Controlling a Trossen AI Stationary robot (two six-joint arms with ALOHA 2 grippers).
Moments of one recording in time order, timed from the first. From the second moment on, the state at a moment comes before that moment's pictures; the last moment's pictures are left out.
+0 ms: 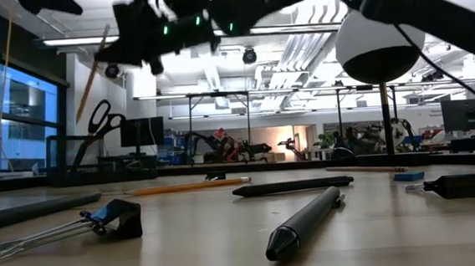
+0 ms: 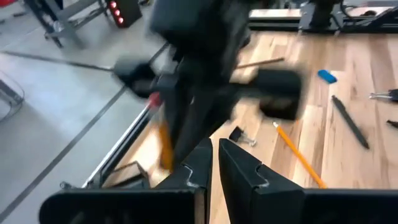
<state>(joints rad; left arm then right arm) -0.32 0.59 0.92 -1.04 -0.84 -0.35 -0.21 2.46 2.30 -0.03 -0.28 -0.05</state>
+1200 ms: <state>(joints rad) -0.32 0.64 0.72 -0.81 -0.91 -0.42 -0.14 2.36 2.30 -0.30 -0.31 -0.11</state>
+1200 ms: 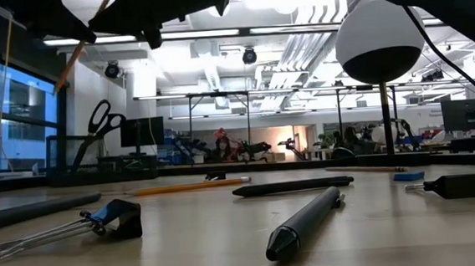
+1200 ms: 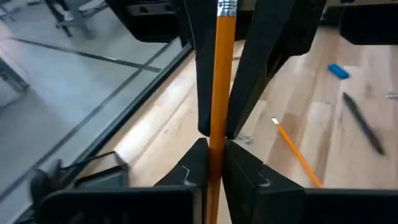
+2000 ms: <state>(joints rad) -0.32 0.33 0.74 -0.98 -1.16 -0.42 -0.10 2.01 1.75 -0.33 -0.01 -0.13</state>
